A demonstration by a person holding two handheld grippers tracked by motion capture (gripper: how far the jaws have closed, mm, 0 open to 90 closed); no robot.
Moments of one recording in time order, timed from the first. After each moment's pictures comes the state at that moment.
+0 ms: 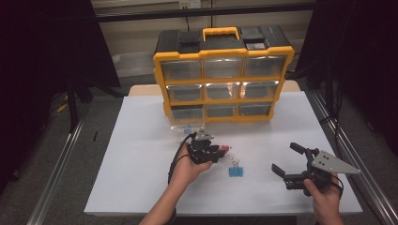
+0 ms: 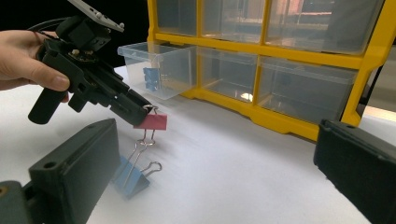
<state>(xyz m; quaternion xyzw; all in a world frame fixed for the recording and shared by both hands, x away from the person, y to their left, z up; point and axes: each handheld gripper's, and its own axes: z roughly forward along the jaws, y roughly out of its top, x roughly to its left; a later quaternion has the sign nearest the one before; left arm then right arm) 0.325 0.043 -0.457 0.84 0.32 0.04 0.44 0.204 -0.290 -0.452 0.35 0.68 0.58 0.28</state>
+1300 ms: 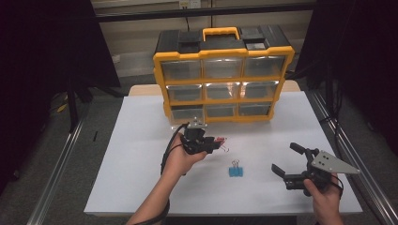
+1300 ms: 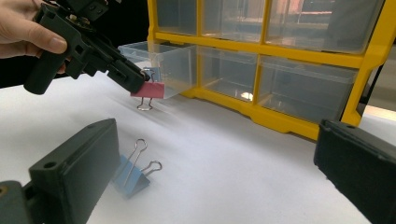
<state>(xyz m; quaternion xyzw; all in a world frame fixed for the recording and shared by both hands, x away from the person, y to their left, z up) 0.339 0.056 -0.423 0.83 0.33 0.04 0.44 0.204 -0.290 -0.452 0.35 0.68 0.58 0.28</state>
